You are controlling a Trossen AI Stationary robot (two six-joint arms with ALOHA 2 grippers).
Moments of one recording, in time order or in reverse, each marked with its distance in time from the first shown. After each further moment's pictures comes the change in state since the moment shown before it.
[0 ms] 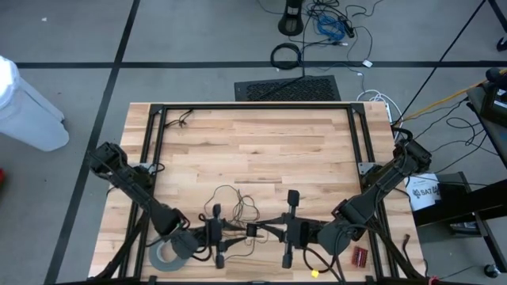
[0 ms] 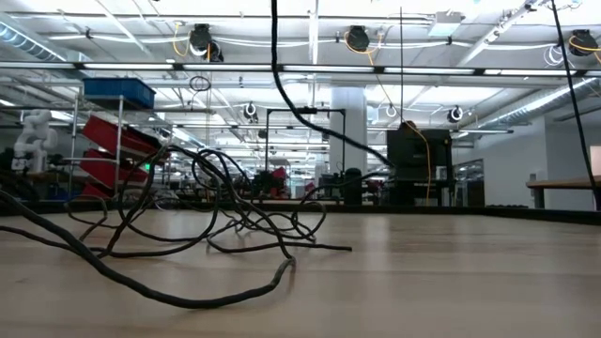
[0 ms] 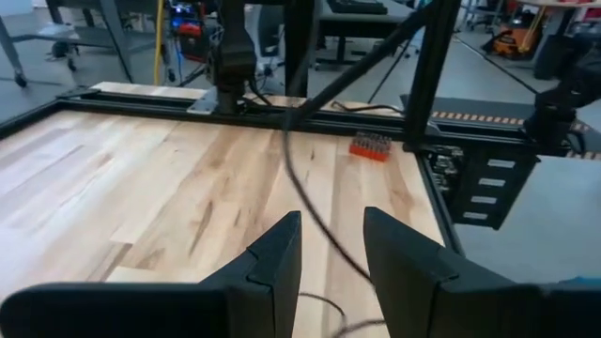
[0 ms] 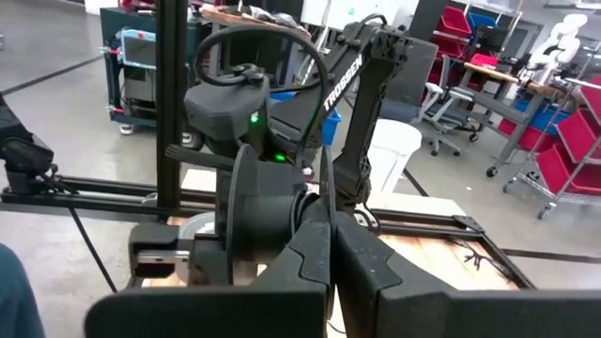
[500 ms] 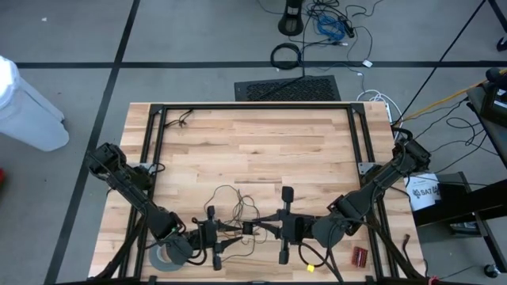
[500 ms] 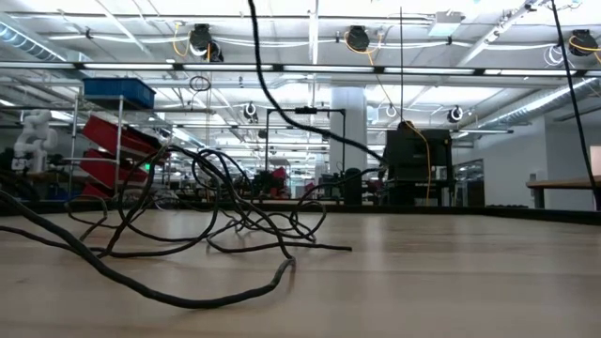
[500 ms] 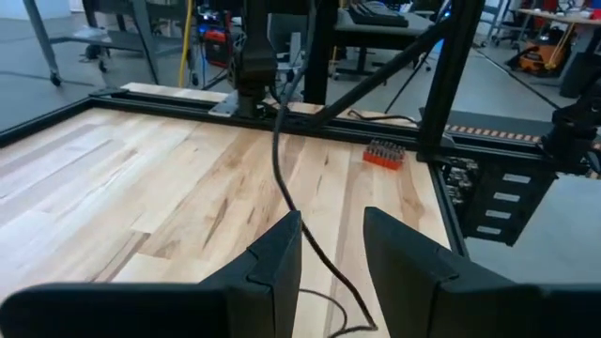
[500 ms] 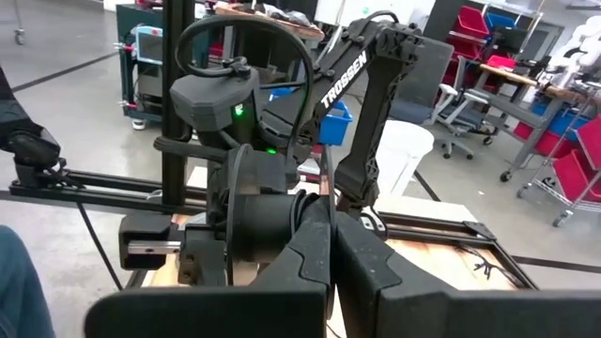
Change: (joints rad) left arm -0.044 0.000 0.000 -0.007 -0.121 -0.042; right arm -0.048 -0.001 0.000 0.003 -0.086 -0.020
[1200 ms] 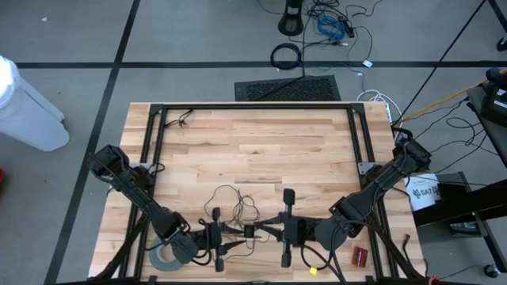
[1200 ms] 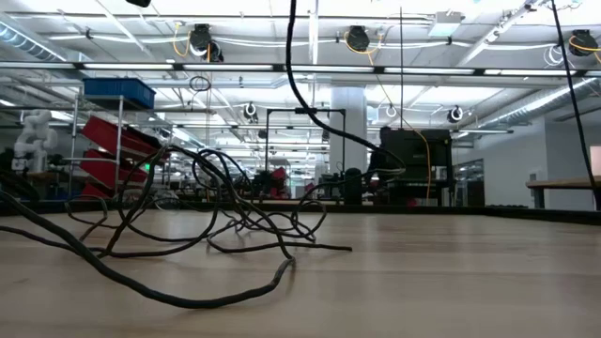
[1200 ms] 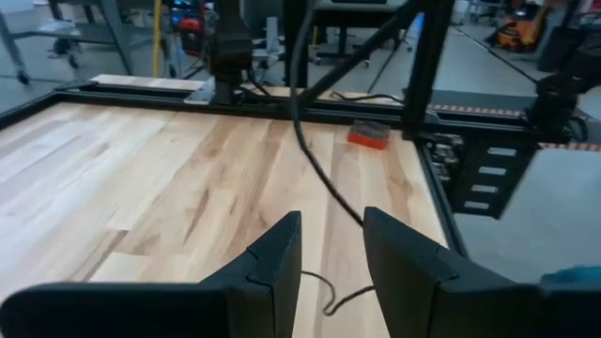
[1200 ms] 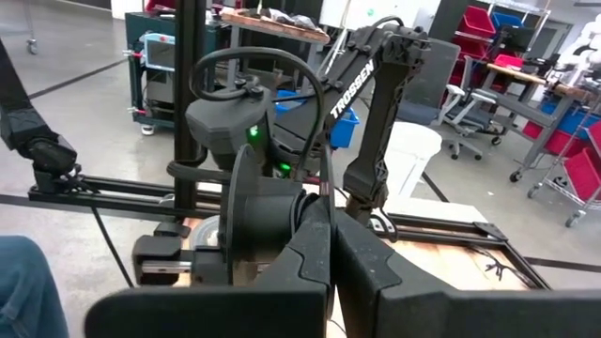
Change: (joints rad) left arm 0.027 0.034 0.000 0.016 0.100 0.032; right arm 0.017 0.000 0.000 0.006 0.005 0.018
